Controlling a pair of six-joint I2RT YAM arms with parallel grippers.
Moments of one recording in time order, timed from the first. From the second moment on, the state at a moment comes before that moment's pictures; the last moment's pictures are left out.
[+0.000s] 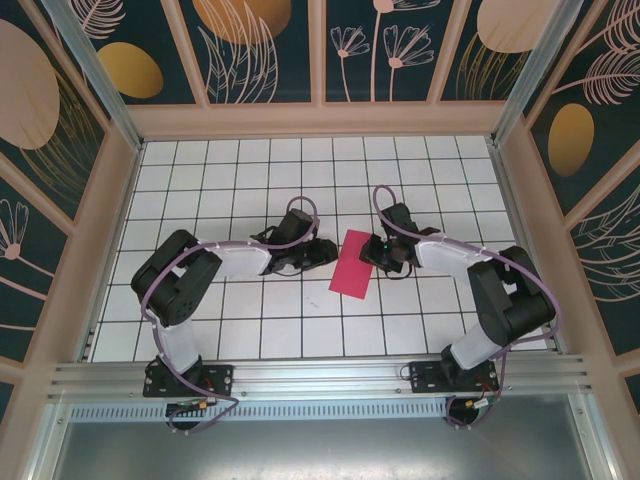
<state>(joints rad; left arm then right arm) -0.71 1.85 0.93 0.10 0.33 -0.92 0.47 1.57 0.78 -0.31 -0.23 0.76</state>
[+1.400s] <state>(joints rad) -0.71 1.96 1.02 0.11 0.47 -0.92 0.41 1.57 0.66 -0.15 -0.34 0.78</state>
